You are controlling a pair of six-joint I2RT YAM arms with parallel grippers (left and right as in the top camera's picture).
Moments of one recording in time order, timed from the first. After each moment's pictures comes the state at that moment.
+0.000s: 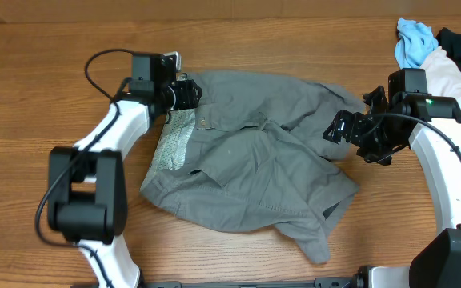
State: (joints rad) left arm -0.11 1.99 1.29 -0.19 0.38 -0.26; right arm -0.08 1.56 1.27 -1.12 -0.38 0.24
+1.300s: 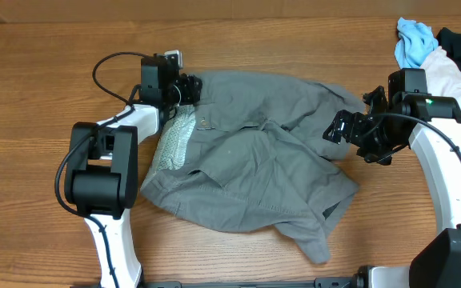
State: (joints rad) left arm -0.12 2.18 1.29 0.21 0.34 -0.32; right arm -0.08 1.56 1.27 -1.12 -0.37 0.24
